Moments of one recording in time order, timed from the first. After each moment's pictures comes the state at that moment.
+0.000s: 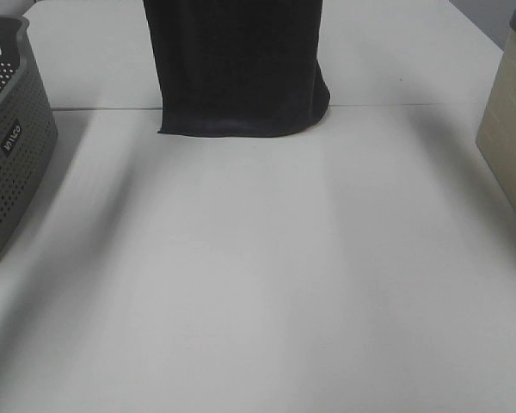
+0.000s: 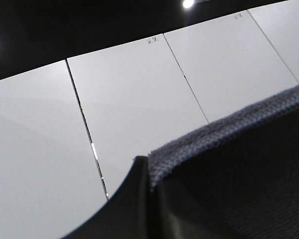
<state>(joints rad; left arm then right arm) -0.20 2.50 -2.68 0.21 -0.51 0.18 0.28 2.18 -2.30 -0.53 -0.33 0.24</state>
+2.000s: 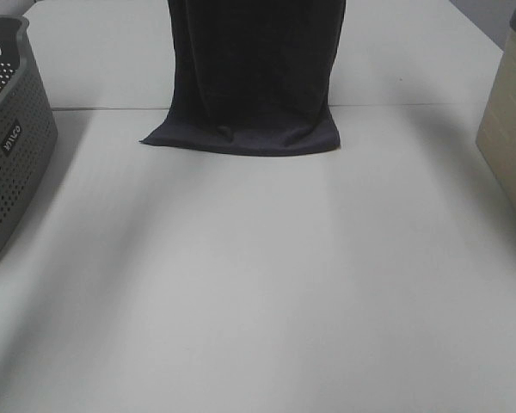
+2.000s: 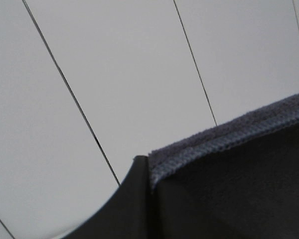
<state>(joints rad) -0.30 2.37 -2.74 0.22 0.37 0.14 0.28 2.12 -2.30 -0.34 0.34 0.39</state>
